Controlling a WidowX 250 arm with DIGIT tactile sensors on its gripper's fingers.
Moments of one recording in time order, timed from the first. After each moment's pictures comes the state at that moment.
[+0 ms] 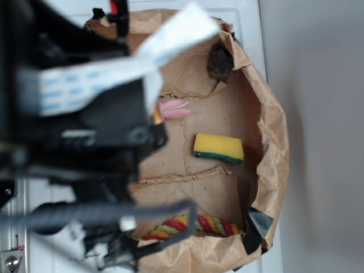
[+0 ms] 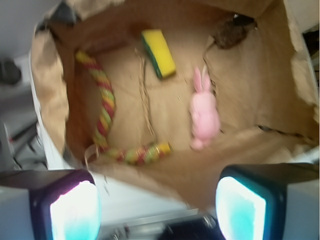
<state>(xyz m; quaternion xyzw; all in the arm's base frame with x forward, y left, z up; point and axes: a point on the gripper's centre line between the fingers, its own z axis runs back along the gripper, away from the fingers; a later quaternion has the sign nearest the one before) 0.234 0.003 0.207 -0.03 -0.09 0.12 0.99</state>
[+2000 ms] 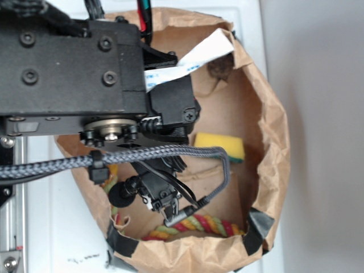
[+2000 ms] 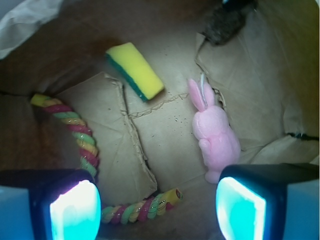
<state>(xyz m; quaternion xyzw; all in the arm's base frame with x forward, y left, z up) 0.253 0.011 0.153 -0.04 -0.10 0.23 0.97</state>
